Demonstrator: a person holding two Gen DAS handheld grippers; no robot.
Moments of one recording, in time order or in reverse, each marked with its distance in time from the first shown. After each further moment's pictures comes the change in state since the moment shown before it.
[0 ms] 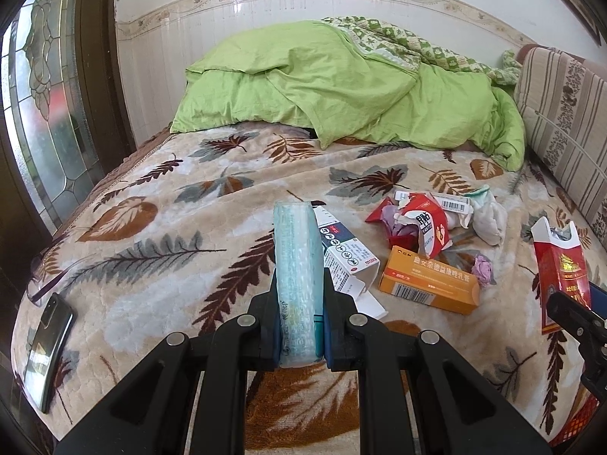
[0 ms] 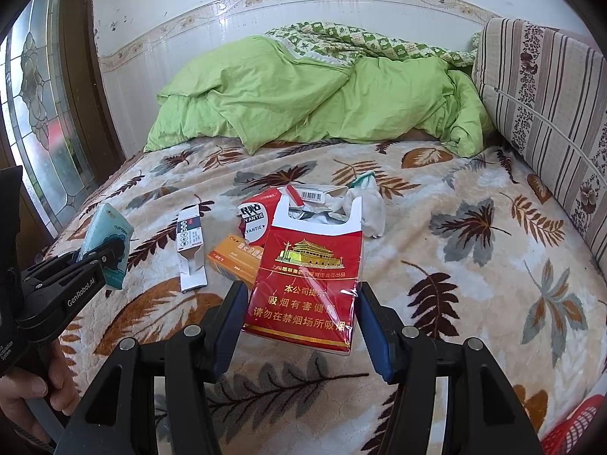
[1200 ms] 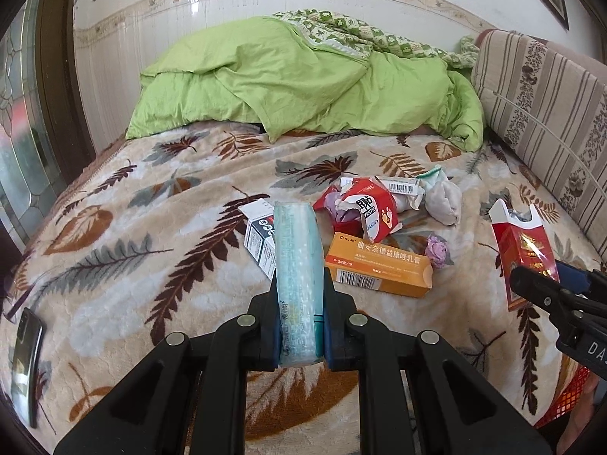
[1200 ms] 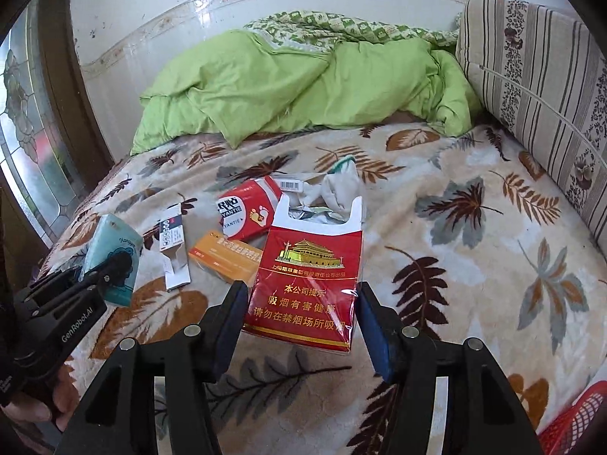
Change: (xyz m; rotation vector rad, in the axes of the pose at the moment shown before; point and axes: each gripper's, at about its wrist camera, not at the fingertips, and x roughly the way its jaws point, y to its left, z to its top) left arm -0.001 -0.029 -0.005 0.082 0.017 -0.139; right arm 0.003 -0.021 0.000 0.064 0.037 -0.008
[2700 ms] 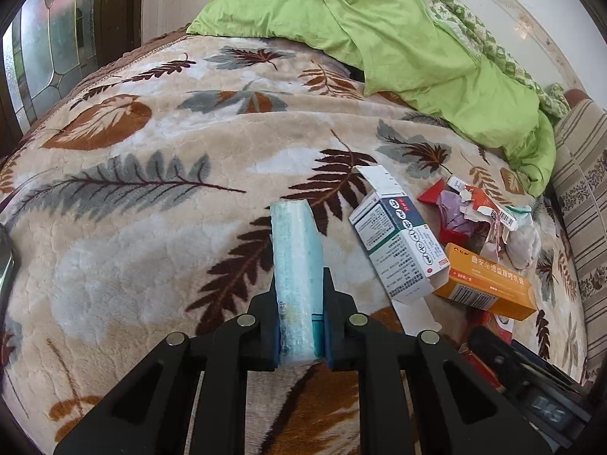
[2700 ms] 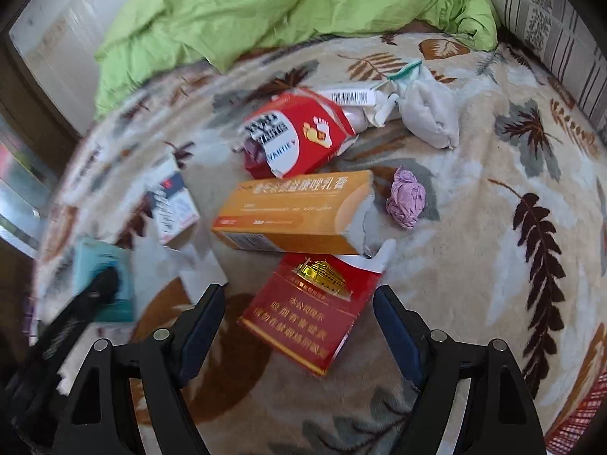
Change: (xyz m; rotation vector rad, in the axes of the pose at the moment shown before) left arm 0.067 0.107 -0.006 -0.363 0.218 0.026; right arm 0.114 0.073 0.008 0.151 0.337 -0.061
